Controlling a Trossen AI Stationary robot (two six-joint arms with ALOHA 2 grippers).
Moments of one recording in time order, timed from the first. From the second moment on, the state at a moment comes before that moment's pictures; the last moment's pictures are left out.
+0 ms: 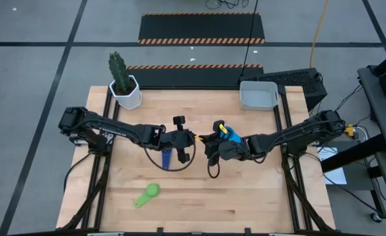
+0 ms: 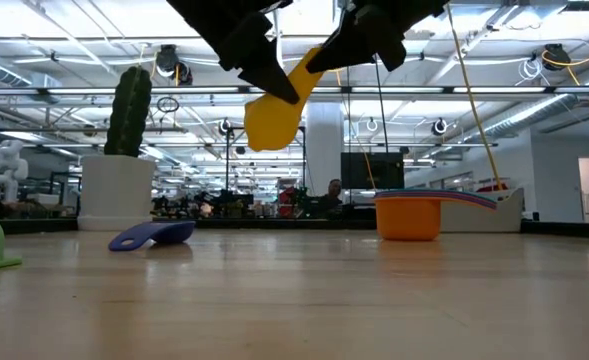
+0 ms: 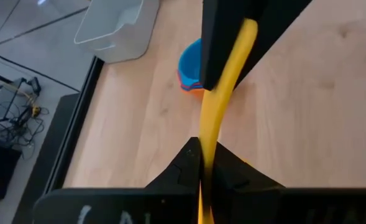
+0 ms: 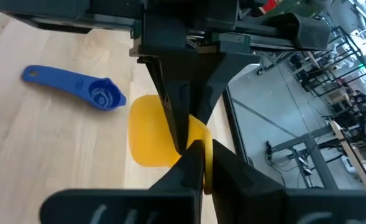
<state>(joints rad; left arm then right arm) -0.14 1.62 1.17 -0.28 -0.46 0.15 0.23 1.51 1.00 -0.01 0.67 -0.41</state>
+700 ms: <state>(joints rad) -0.19 1.53 1.18 -0.33 -0.49 0.01 0.23 1.09 0.72 -0.22 0.73 -0.30</state>
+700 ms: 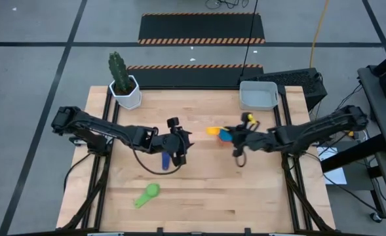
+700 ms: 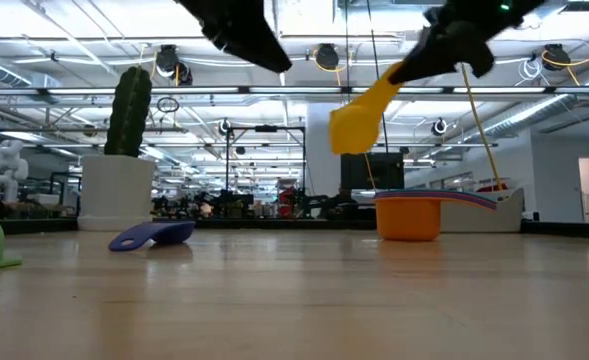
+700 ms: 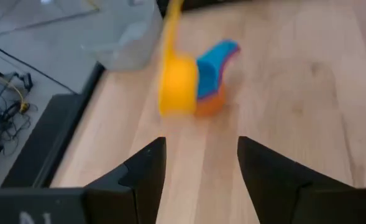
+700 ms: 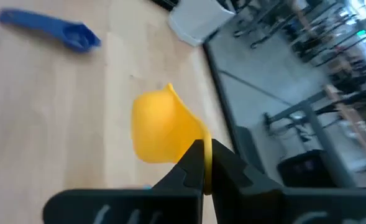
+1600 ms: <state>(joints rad) -0.14 1.53 1.17 -0.30 -0.44 0.07 0.18 0.54 0.10 0.14 0.62 -0.75</state>
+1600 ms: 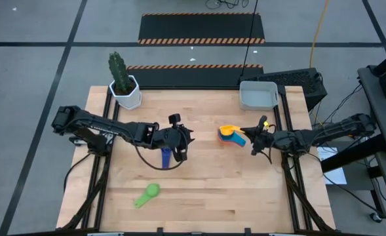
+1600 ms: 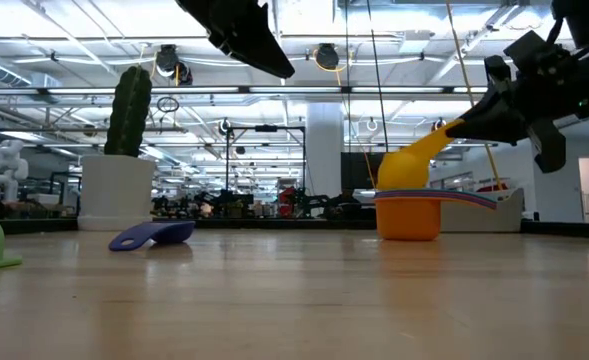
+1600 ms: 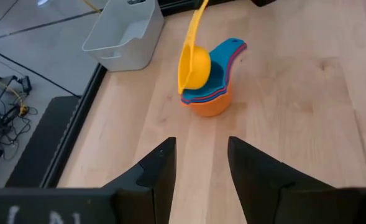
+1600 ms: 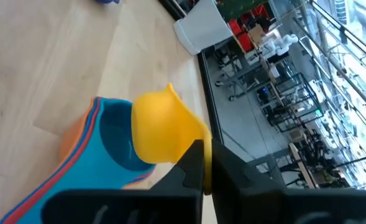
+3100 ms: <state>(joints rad) -0.15 1.53 1.17 -0.29 -0.43 0.12 0.17 0.44 0.10 -0.20 0.49 -0.01</state>
